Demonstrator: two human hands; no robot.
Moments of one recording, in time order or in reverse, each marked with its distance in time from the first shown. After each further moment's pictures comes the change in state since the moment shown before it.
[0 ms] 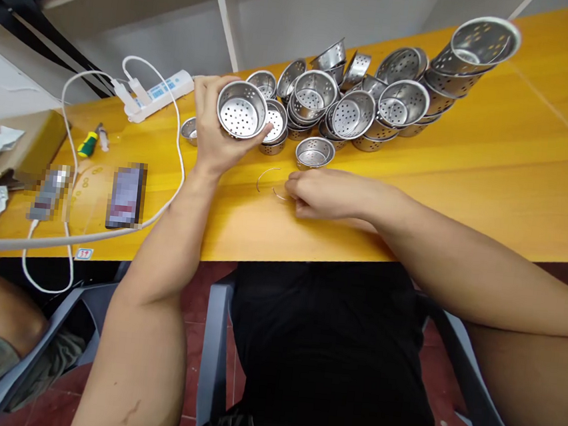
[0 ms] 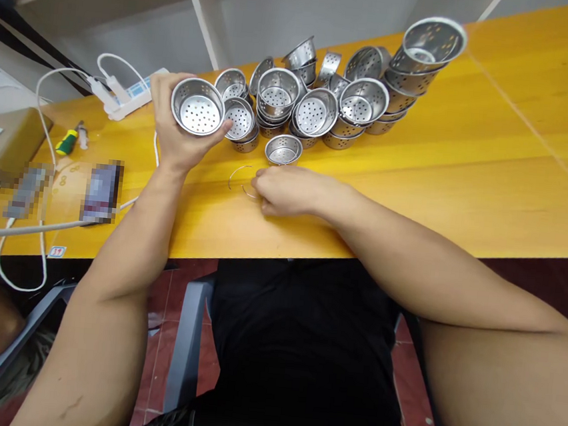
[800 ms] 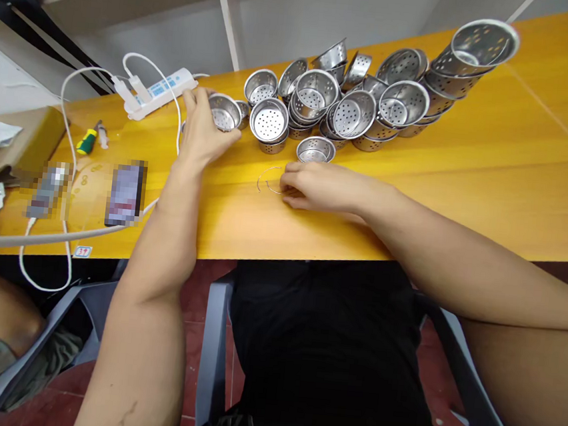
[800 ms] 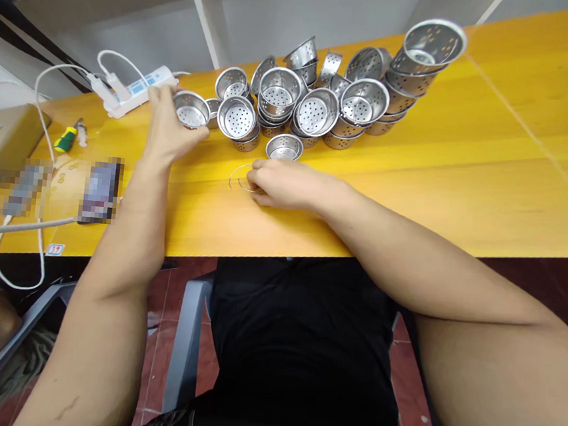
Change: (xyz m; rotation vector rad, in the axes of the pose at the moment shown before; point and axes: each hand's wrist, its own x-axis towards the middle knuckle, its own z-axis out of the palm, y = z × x) left_hand 0.006 -0.014 -0.024 0.203 -0.137 -0.292; right_hand 0.008 0.013 0.010 0.000 0.134 -0.057
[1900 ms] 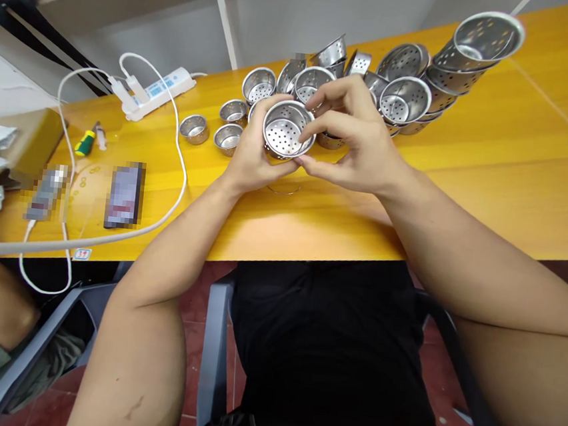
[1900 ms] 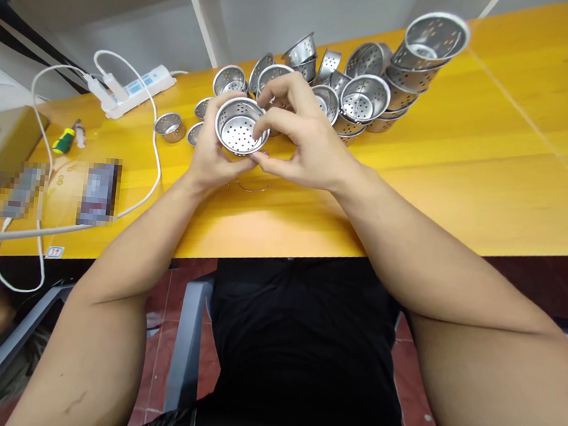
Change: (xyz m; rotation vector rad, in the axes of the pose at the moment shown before) left_hand -0.031 0.048 0.077 -0.432 -0.072 0.567; right_hand -0.024 0.023 -0.017 0.317 0.770 -0.059
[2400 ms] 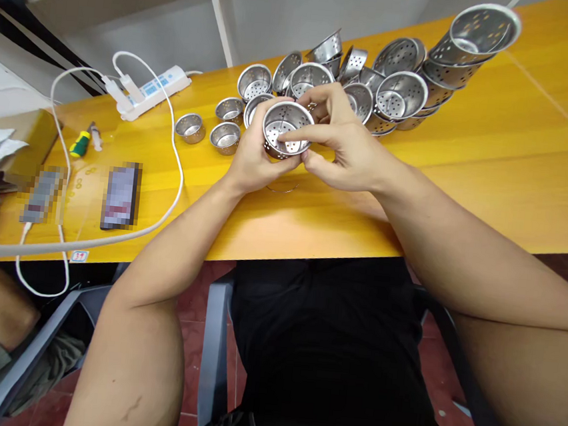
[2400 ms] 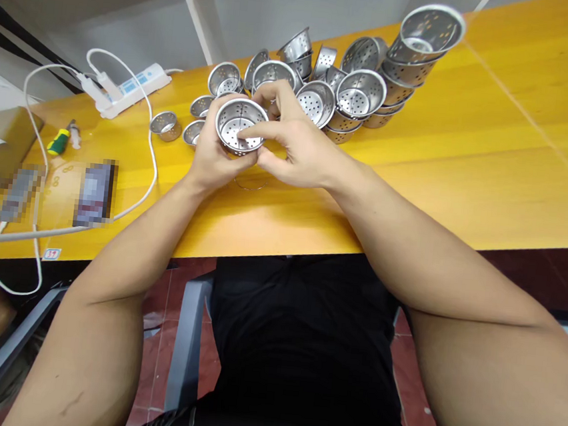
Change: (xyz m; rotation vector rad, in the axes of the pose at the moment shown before) left_hand 0.001 0.012 0.012 0.019 0.006 -0.081; right_hand -0.002 0.014 0.009 -0.040 -0.069 -0.019
